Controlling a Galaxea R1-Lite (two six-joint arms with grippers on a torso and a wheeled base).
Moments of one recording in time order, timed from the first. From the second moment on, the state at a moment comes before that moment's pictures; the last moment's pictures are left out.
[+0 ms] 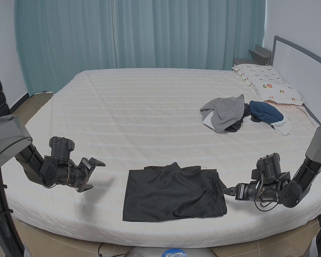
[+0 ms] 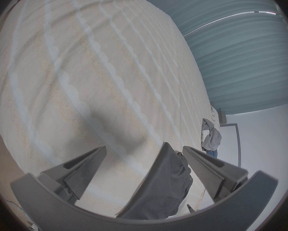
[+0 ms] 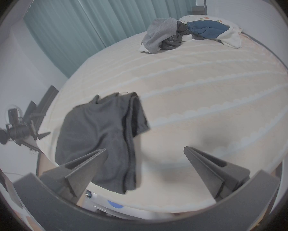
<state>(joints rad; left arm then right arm) -0.07 2.14 -0.79 -0.55 -0.30 -1.02 0.33 2.05 -0.51 -0.76 0.03 0.47</state>
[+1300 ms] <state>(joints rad) -0.16 2.19 -0.89 -0.54 -0.22 -0.98 0.36 2.28 -0.91 -0.75 0.15 0.77</state>
